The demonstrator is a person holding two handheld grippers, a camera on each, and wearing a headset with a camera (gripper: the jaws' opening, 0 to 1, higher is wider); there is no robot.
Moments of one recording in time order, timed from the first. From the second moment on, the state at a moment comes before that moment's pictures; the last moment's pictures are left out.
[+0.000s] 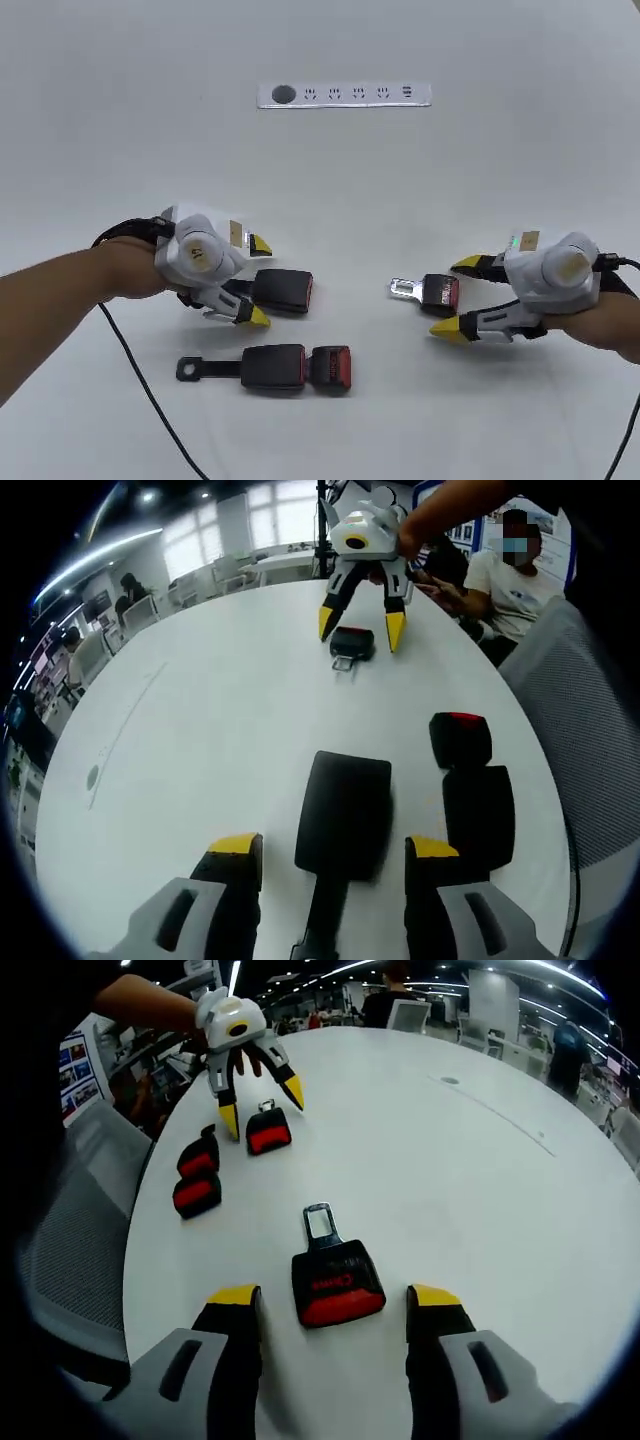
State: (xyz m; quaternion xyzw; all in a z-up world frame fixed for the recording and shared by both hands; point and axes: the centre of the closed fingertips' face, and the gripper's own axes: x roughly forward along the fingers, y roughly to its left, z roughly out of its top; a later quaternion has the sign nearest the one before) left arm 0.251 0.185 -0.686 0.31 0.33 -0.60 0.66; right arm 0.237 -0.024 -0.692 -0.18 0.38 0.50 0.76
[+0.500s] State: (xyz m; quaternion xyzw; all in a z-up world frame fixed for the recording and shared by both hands) left arm 0.249 0.181 -0.693 0.29 0.33 -0.61 0.66; right arm 0.241 -0.018 -0.698 -0.21 0.36 0.51 0.75
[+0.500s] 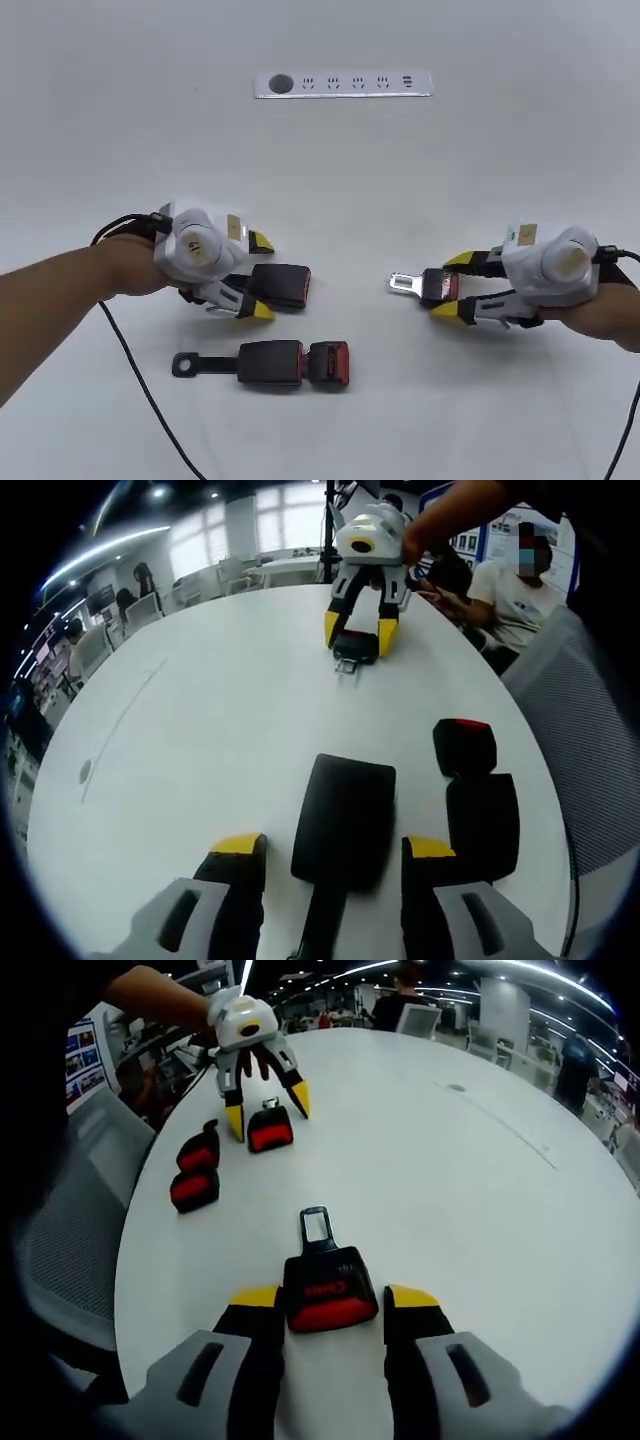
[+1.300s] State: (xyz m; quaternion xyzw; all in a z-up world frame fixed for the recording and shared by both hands) left arm 0.250 0.179 -0.686 0.28 0.32 -0.61 0.67; right arm 0.232 -0.007 -0.691 -0.23 0.36 0.54 0.72
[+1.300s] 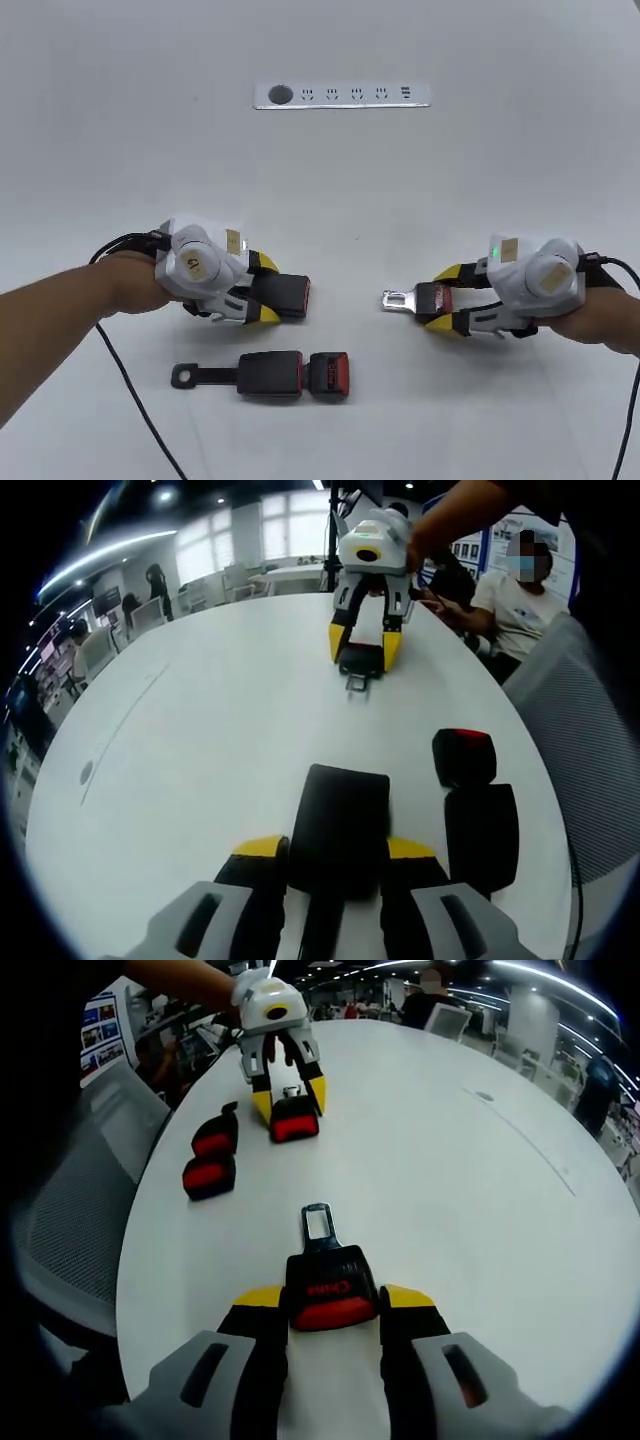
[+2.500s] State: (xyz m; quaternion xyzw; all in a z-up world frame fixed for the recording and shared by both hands) left arm 0.245 0.178 -0.691 0.29 0.33 -0.60 0.67; right arm 0.247 0.044 -0.690 -0.24 0.34 0.57 0.71
